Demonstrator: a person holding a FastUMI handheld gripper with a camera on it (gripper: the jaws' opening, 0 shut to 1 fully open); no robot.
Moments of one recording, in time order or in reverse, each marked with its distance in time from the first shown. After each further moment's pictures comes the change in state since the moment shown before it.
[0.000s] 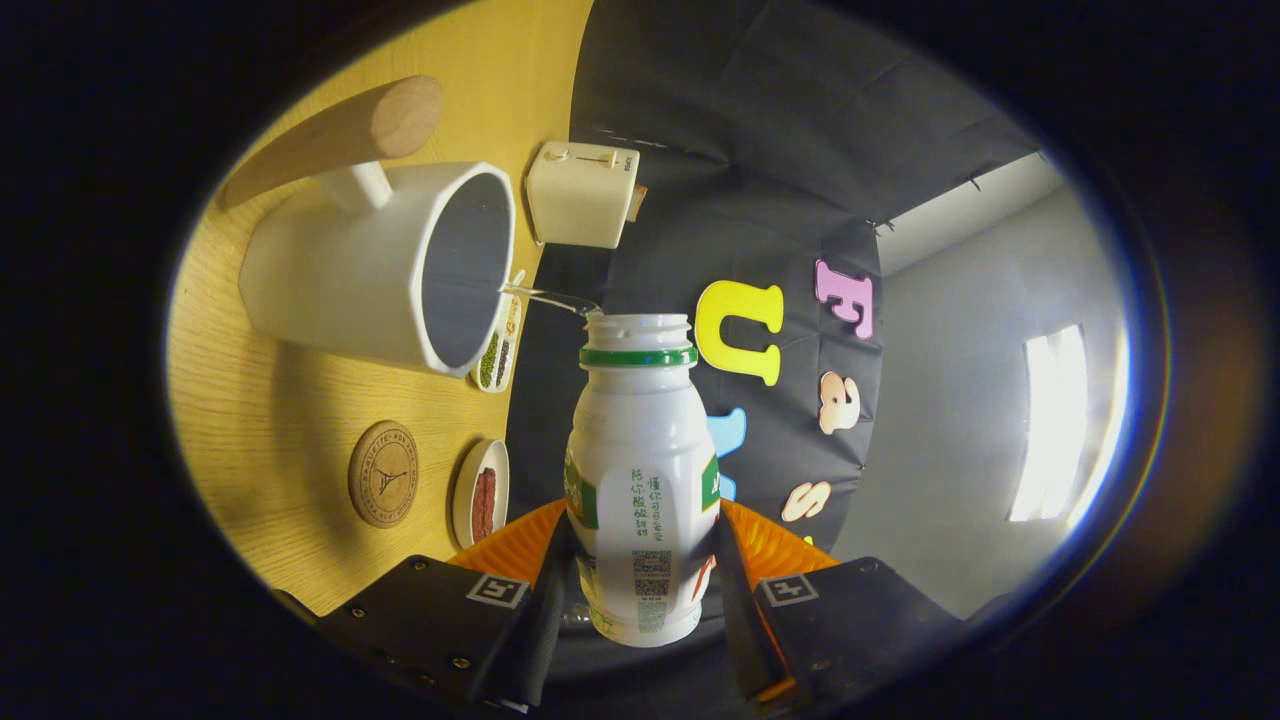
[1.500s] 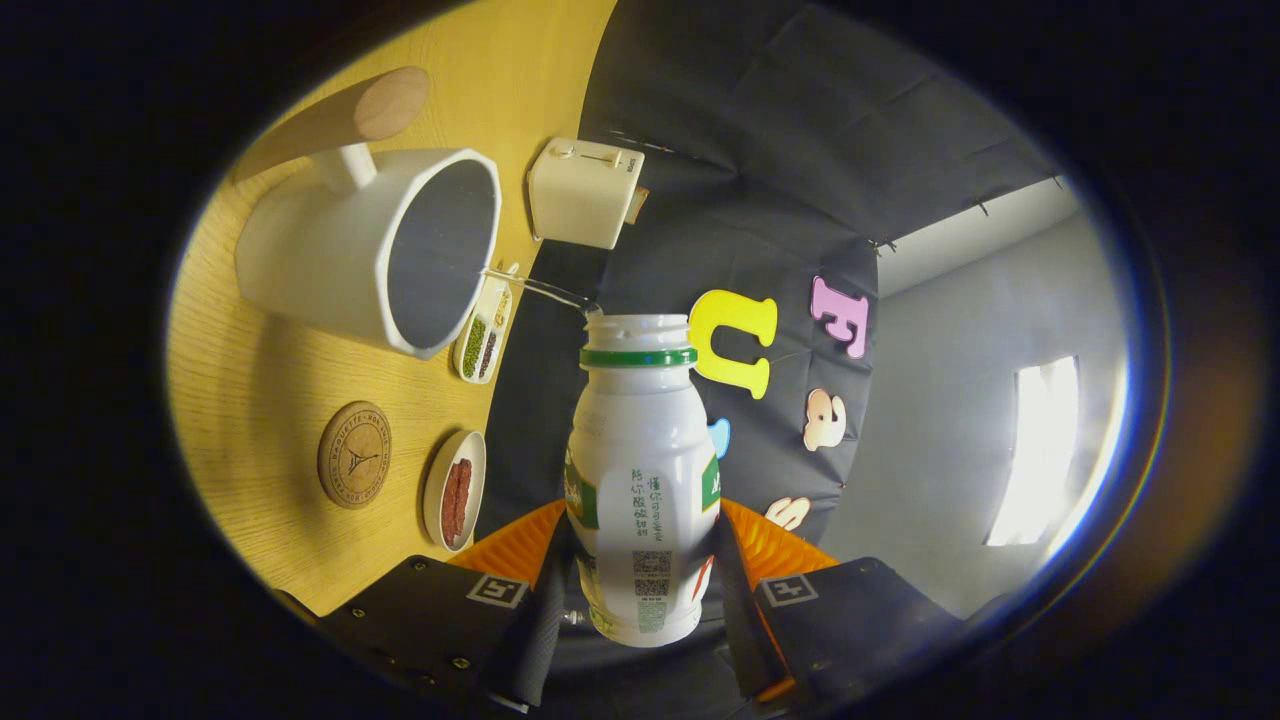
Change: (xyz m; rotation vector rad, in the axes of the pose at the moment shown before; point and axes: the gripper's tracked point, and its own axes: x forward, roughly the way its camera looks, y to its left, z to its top) arm 0.006 -0.018 -0.004 -0.080 -0.024 -0.032
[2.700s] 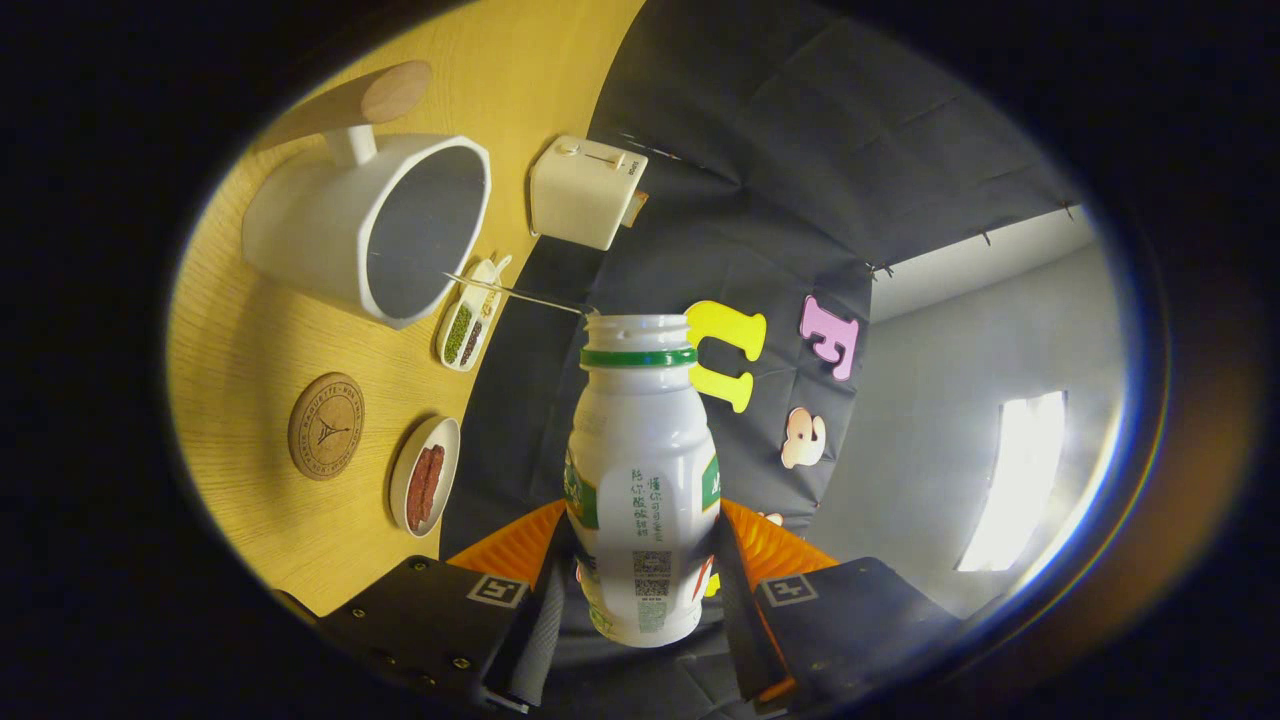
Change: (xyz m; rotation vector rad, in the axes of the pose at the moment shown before) arm 0.002 -0.026 -0.001 -0.090 -0.023 -0.037
